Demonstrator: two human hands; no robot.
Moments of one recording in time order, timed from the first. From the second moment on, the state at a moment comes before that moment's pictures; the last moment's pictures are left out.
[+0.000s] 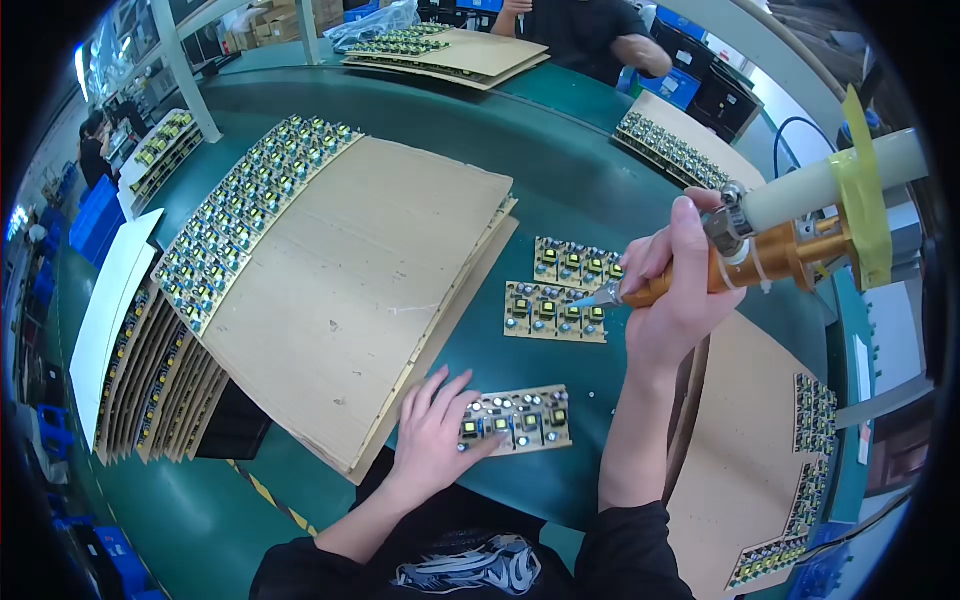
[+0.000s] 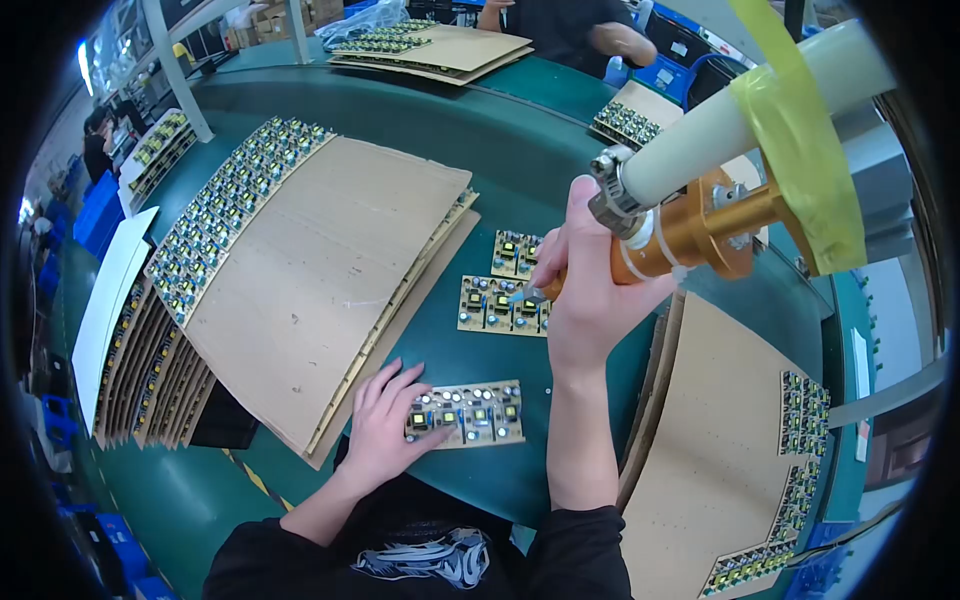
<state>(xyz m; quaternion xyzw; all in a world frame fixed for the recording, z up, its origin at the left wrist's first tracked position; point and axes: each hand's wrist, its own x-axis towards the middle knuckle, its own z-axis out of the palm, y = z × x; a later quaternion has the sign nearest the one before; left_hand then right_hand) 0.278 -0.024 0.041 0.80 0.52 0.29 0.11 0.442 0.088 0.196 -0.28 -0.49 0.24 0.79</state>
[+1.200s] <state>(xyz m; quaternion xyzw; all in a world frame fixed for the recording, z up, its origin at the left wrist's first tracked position) 0.318 0.020 0.060 0.49 0.32 0.60 0.54 0.417 0.059 0.198 -0.27 -0.54 0.28 0.75</state>
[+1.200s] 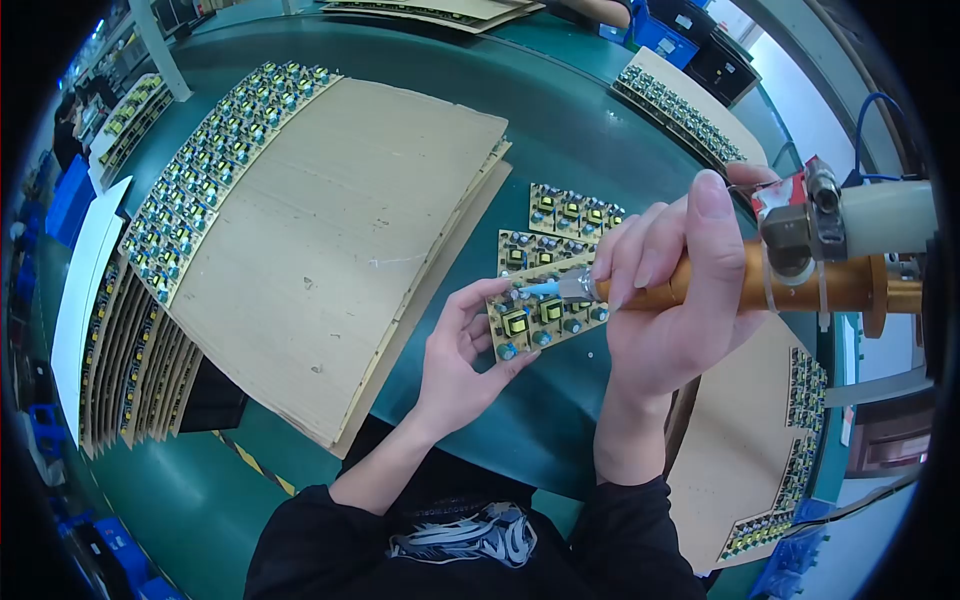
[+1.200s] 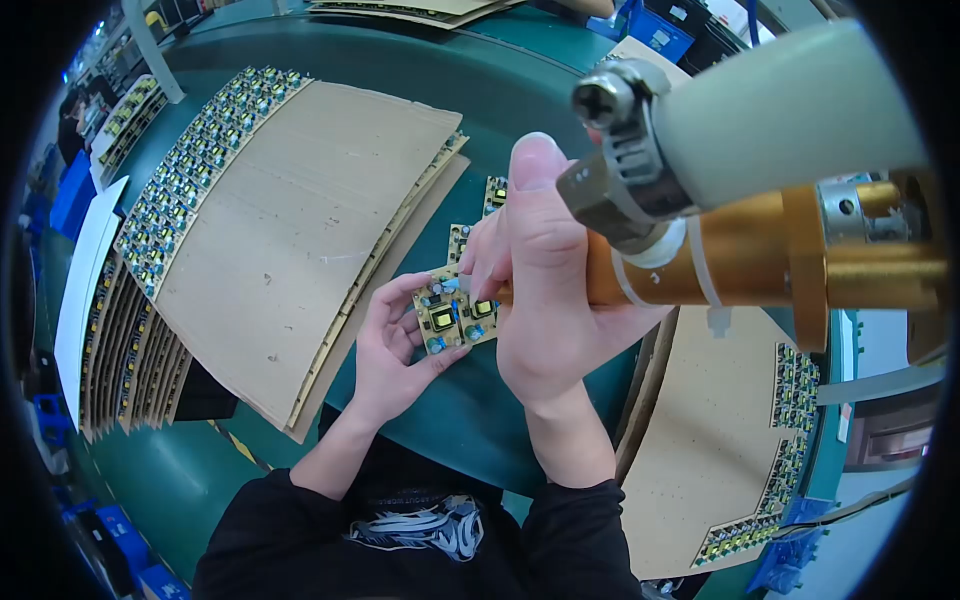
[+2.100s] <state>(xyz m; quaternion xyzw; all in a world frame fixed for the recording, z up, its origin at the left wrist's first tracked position) 0.324 0.022 0.061 0.50 0.33 0.62 0.51 0.418 0.060 0.196 -0.26 -0.55 0.27 0.75</state>
